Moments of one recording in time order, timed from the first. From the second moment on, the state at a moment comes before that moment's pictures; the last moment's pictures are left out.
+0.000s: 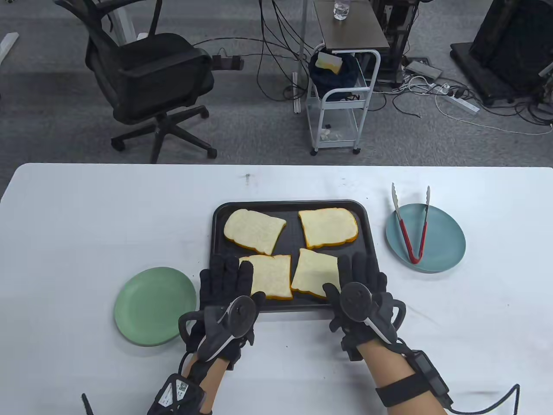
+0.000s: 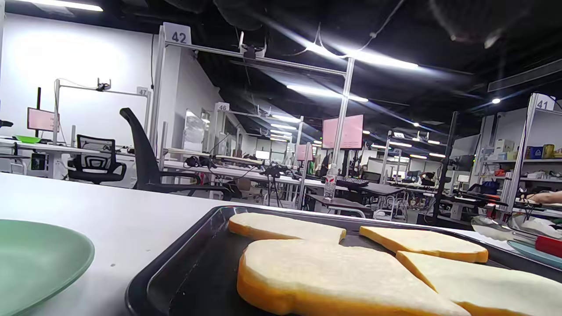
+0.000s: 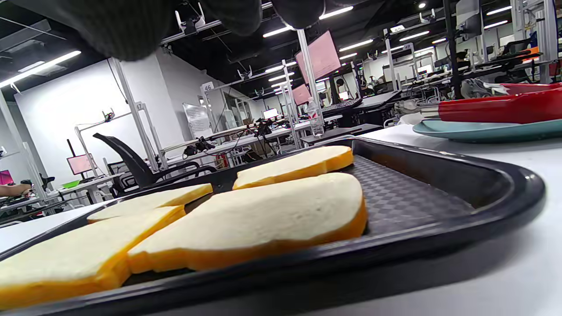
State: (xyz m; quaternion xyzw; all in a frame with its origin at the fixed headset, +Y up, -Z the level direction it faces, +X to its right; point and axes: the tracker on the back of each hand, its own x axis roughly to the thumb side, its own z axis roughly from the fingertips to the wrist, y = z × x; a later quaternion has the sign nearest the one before) left_hand -0.123 -0.710 -0.249 0.10 -0.01 0.07 0.99; right_hand 0.159 -0.741 -0.288 0.01 -0.08 0.99 0.13
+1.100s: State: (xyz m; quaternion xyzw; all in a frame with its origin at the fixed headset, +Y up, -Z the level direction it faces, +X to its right) left_hand -0.124 -0.711 -0.249 0.11 0.00 0.07 0.99; right_hand 0.248 -0.707 -0.392 -0.22 -0.06 0.97 0.12
